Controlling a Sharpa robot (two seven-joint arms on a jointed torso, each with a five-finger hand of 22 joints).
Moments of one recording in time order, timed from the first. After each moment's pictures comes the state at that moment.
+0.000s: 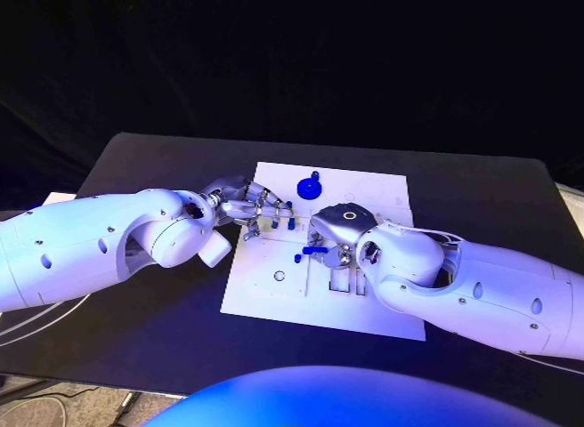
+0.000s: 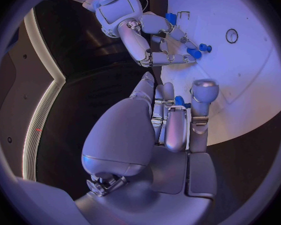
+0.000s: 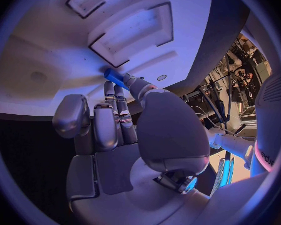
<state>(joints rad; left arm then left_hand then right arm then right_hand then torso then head) 1.13 -0.95 -0.04 1.65 -0.41 -0.22 -0.06 1.42 -0.01 -0.06 0.07 0.12 0.93 0.12 0.48 0.25 0.96 0.05 0.76 0.42 1.44 -0.03 1.42 1.15 0.13 1.42 0.07 0.75 1.22 1.05 -0.61 -0.07 1.64 -1.87 -0.17 -0.40 1.28 -0.15 0.45 0.03 0.10 1.20 0.11 0.07 0.12 1.19 0.06 0.11 0.06 1.47 -0.03 1.31 1.18 0.10 1.38 0.07 1.19 1.06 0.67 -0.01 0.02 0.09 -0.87</state>
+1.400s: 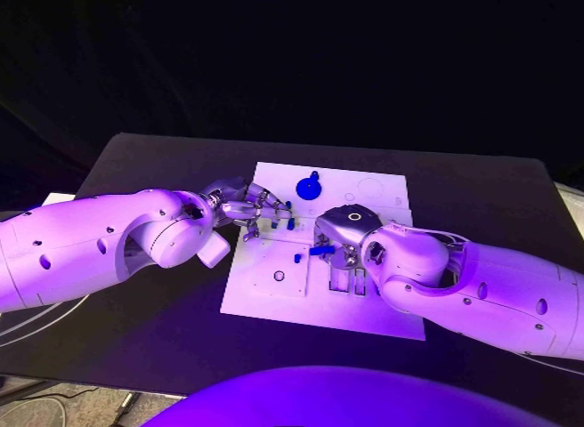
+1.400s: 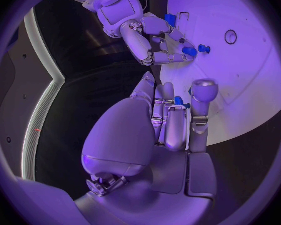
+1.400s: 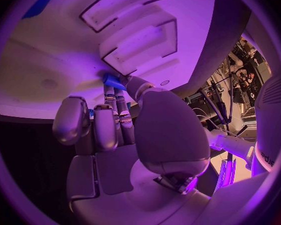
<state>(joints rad) 1.13 -0.95 -0.04 1.65 -0.41 -0.21 -0.06 1.43 -0.01 -0.06 0.07 0.12 0.93 0.12 0.48 0.24 0.96 0.05 0.75 0.41 1.44 -0.03 1.42 1.15 0.13 1.42 0.07 0.75 1.22 1.05 -0.64 -0.08 1.64 -1.87 -0.17 -0.40 1.35 -0.13 0.49 -0.01 0.07 1.21 0.11 0.09 0.11 1.22 0.07 0.12 0.07 1.46 -0.03 1.32 1.20 0.10 1.40 0.07 1.23 1.11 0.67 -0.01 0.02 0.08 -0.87</state>
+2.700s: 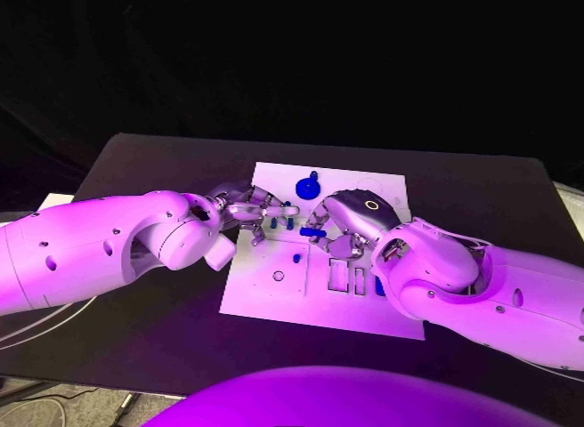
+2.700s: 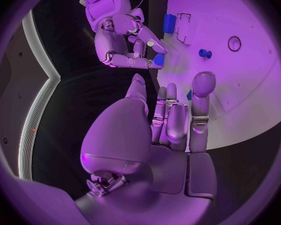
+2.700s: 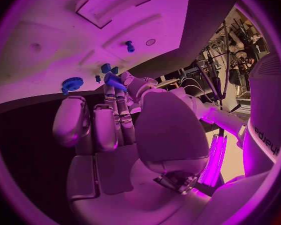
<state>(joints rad) 1.13 -0.93 -0.04 1.67 -0.40 -0.26 -0.13 1.36 -0.03 -0.17 0.16 0.08 0.90 0.15 0.41 0.16 0.95 0.08 0.57 0.25 1.41 -0.01 1.35 1.04 0.13 1.41 0.09 0.64 1.17 1.05 -0.72 -0.05 1.78 -1.81 -0.41 -0.38 1.33 -0.10 0.48 0.01 0.05 1.21 0.11 0.09 0.12 1.23 0.06 0.12 0.07 1.46 -0.03 1.32 1.20 0.10 1.40 0.07 1.24 1.12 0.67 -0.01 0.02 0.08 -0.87</state>
